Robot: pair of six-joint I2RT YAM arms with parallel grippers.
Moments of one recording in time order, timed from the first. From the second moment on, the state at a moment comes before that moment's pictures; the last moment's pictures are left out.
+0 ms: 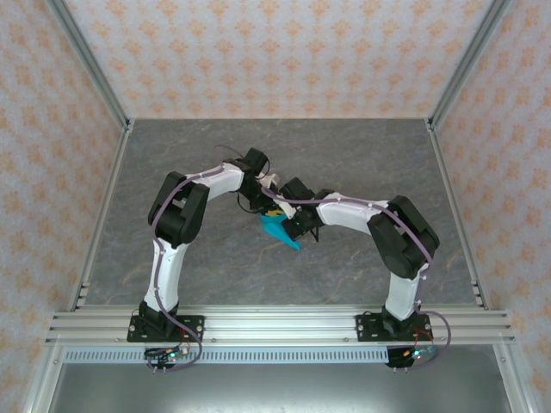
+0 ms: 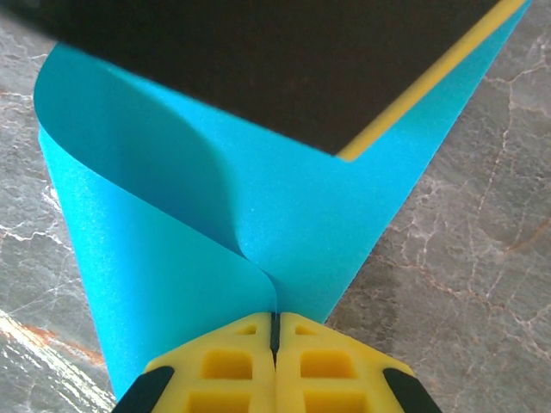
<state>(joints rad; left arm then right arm) -0.41 2.20 1.54 -0.66 0.66 -0.51 0.71 1.85 1.13 -0.50 -0.06 0.01</state>
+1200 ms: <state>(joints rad) -0.26 2.04 1.45 -0.73 0.69 -0.52 0.75 1.87 1.15 -0.49 -0.04 -0.04</state>
